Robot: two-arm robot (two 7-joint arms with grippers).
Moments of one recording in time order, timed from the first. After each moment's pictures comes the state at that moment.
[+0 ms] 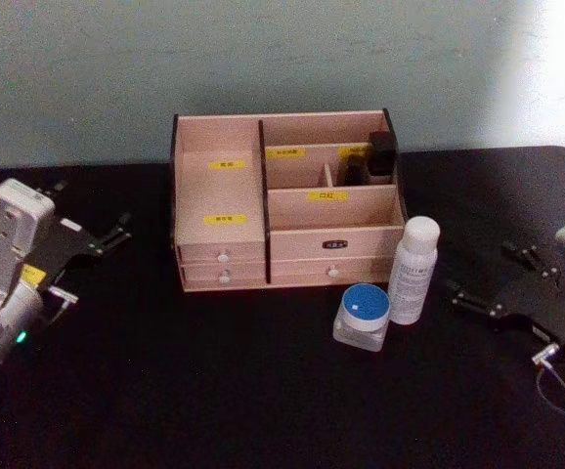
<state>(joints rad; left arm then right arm) -0.20 0.60 0.45 -1.41 -0.25 -0.12 0.03 -0.07 0.73 -0.33 -1.72 0.36 0.07 0.08</state>
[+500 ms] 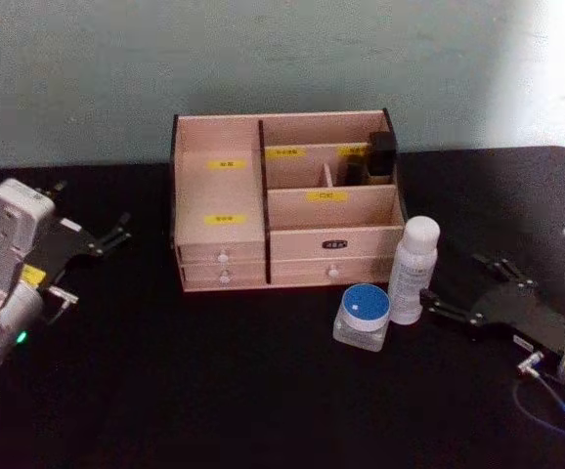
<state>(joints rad) -0.20 0.60 0.45 -1.41 -0.25 -0.12 0.03 -0.11 0.69 -0.28 -1.75 0.49 0.09 0.23</state>
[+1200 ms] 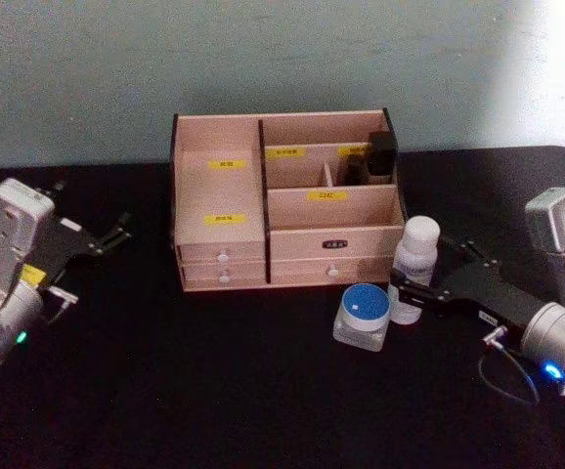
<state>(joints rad) -0.20 0.60 0.45 -1.41 -0.25 -0.12 0.03 0.03 0.56 -0.31 -1.63 0.44 0.12 0.30</state>
